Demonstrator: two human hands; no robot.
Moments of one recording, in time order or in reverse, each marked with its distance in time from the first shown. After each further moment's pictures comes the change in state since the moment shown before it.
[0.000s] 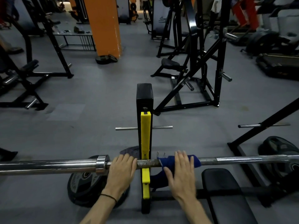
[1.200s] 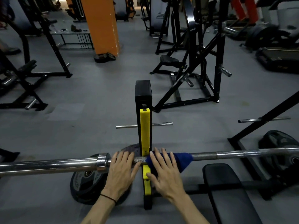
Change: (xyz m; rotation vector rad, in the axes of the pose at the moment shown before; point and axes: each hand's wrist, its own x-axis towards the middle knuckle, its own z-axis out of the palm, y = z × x) left_hand -0.018 -0.008 0.010 -0.005 -0.061 -0.013; right_hand -0.004 -0.035 0.014 -0.016 -0.075 -0.317
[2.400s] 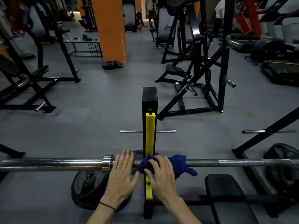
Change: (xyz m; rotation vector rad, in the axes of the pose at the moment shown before) left_hand -0.020 -0.001 -0.007 -0.066 -0.069 -0.062; right_hand 0.013 -0.030 0.005 0.214 0.213 0.078
